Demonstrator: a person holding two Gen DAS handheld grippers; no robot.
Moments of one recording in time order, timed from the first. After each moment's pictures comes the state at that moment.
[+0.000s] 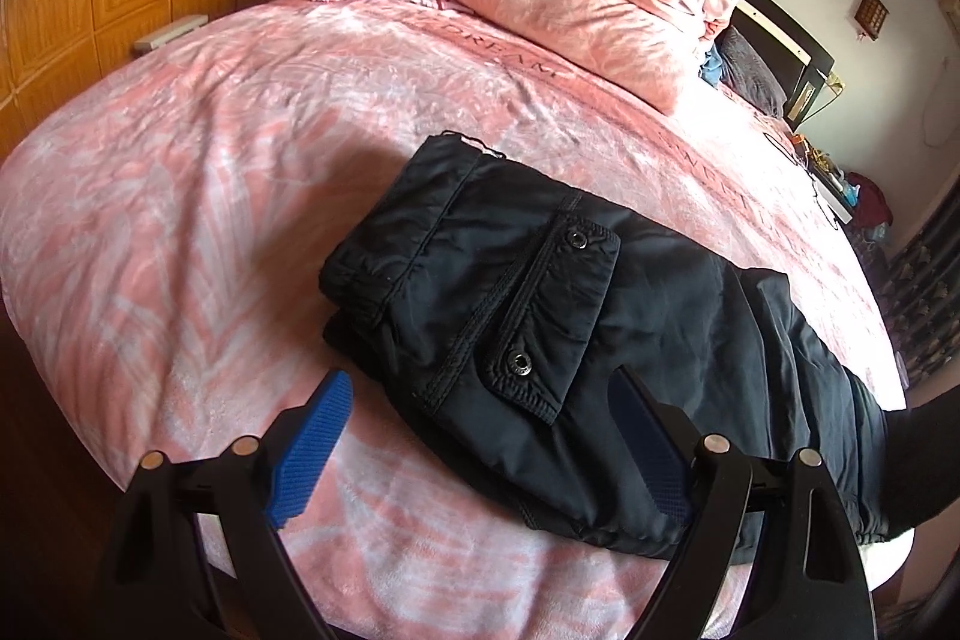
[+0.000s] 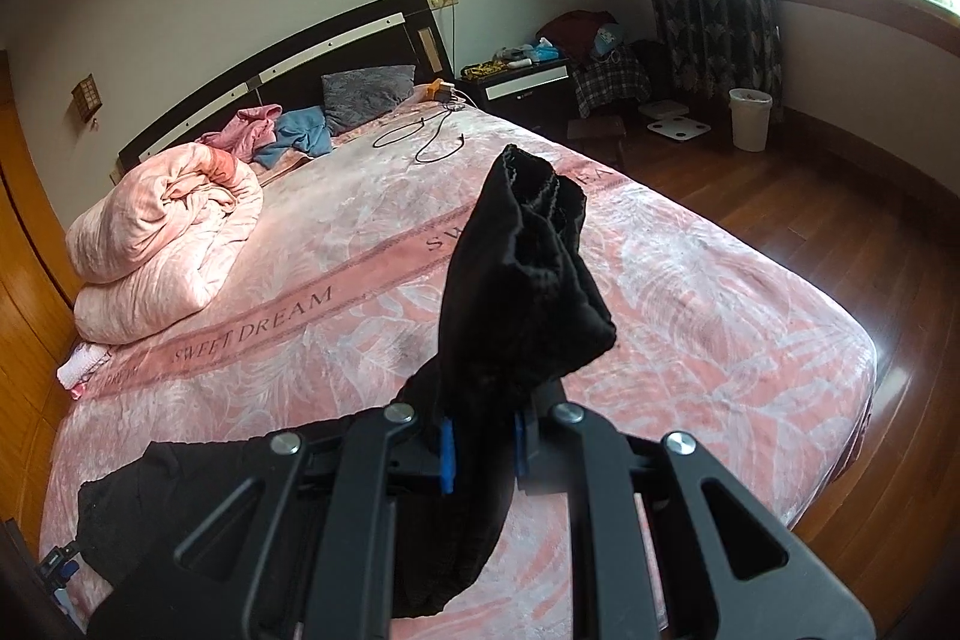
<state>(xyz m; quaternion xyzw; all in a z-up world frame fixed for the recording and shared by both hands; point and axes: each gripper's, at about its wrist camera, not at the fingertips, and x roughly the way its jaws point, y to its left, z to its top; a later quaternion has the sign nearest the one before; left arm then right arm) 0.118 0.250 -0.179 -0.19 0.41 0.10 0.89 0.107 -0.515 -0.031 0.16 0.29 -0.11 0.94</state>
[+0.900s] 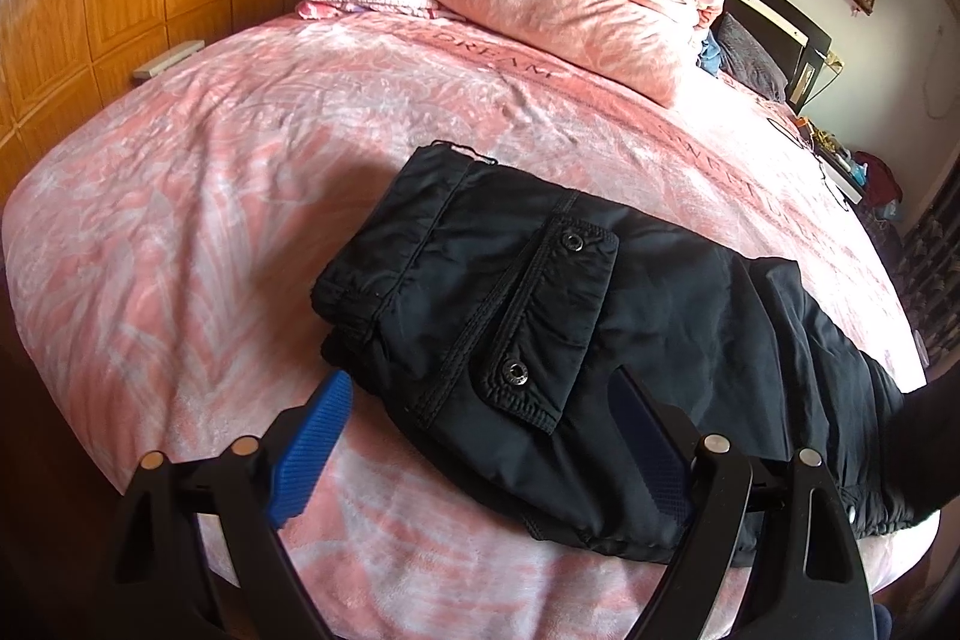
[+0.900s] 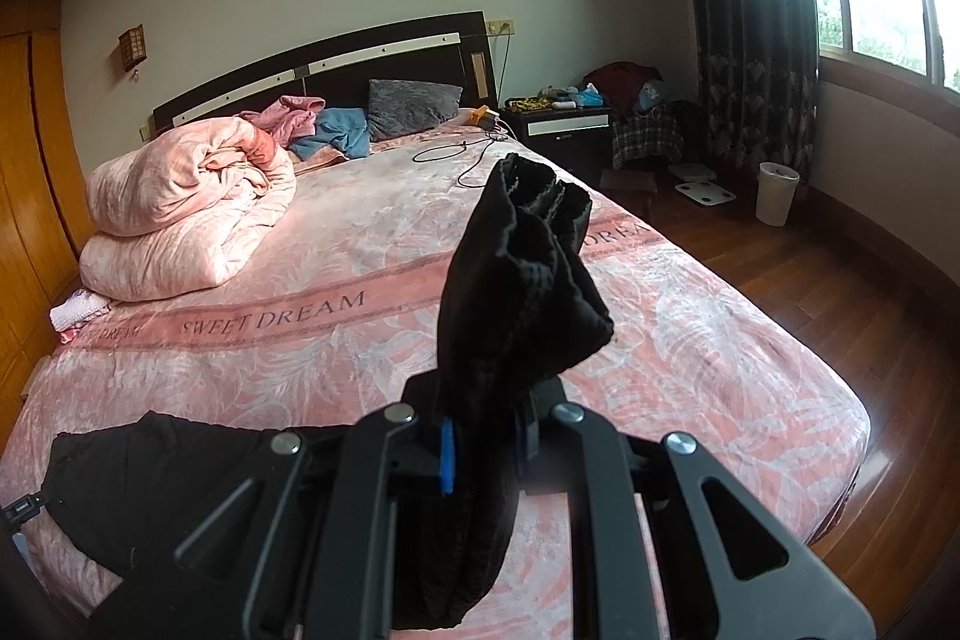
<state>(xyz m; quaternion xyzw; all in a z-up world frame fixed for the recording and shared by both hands) 0.124 0.242 -0.177 -0.16 0.41 0.11 0.89 0.112 -0.459 -0.013 0.07 0.27 -0.08 0.96</state>
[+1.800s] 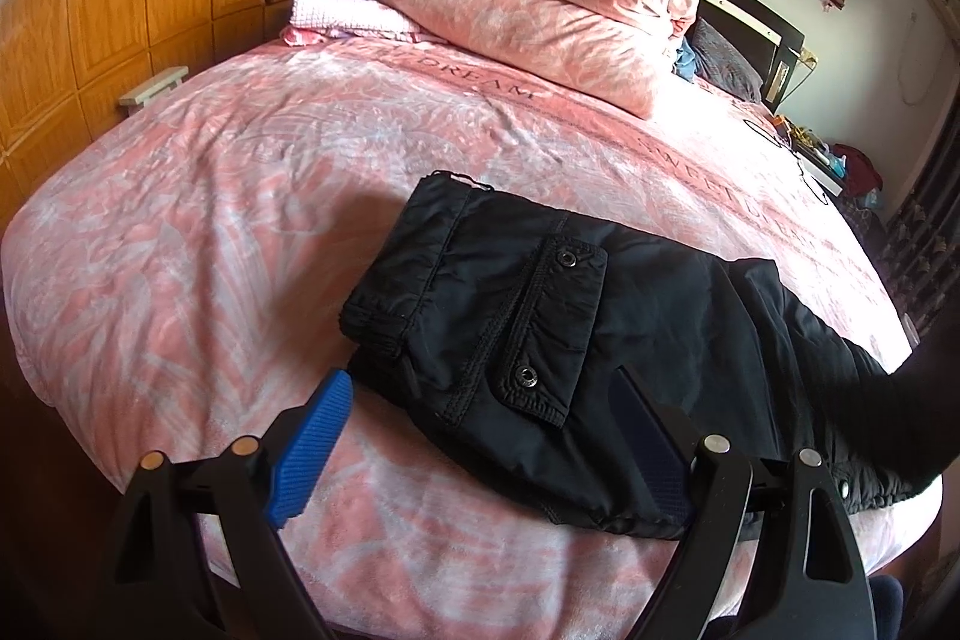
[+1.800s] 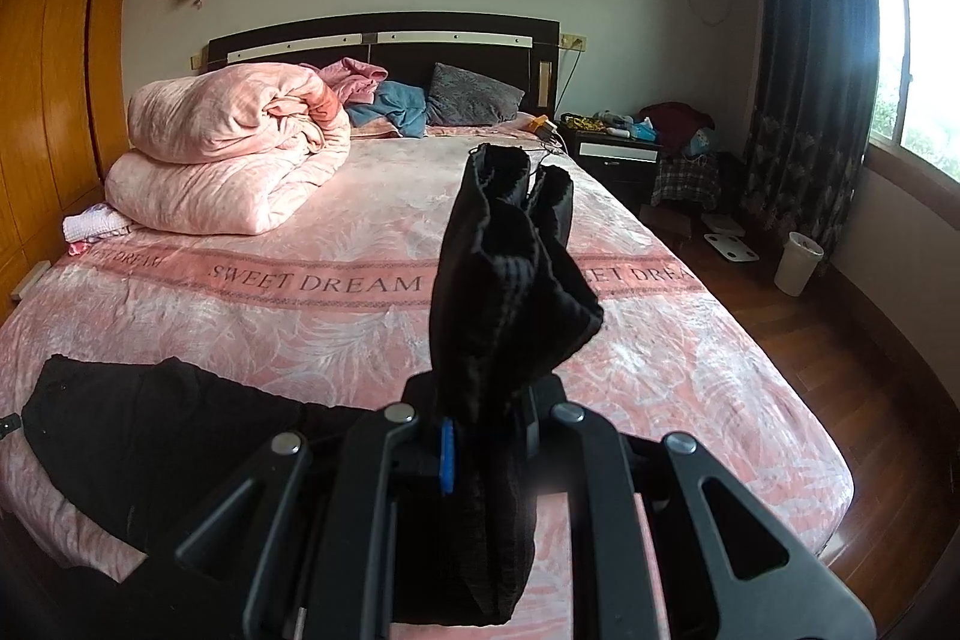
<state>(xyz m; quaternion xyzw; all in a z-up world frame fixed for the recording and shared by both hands) 0.107 0.249 -0.160 -0.14 0.39 0.08 0.91 0.130 -0.358 0.001 -0.03 0.28 -0.04 0.96</state>
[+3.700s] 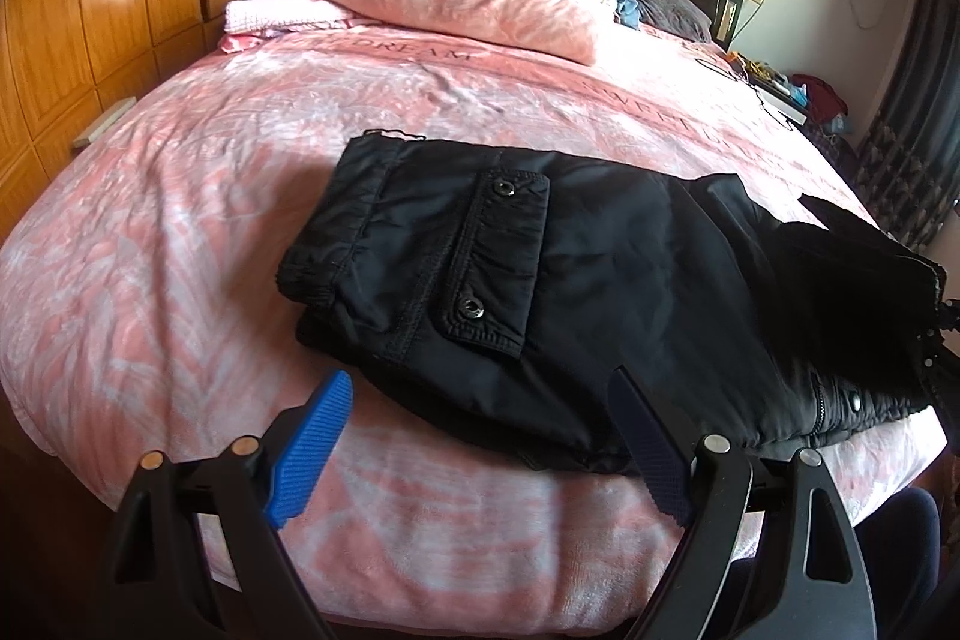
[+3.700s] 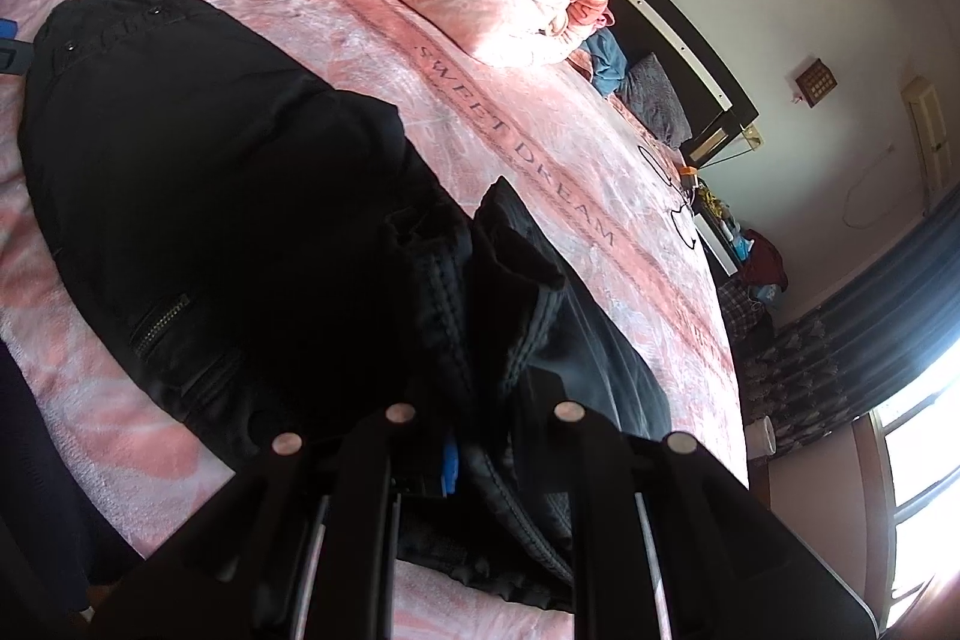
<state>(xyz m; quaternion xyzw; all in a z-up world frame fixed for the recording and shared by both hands) 0.102 0.221 -0.178 -0.08 0.42 0.03 0.90 0.132 -0.087 -0.162 -0.37 0.34 0.05 0.86</state>
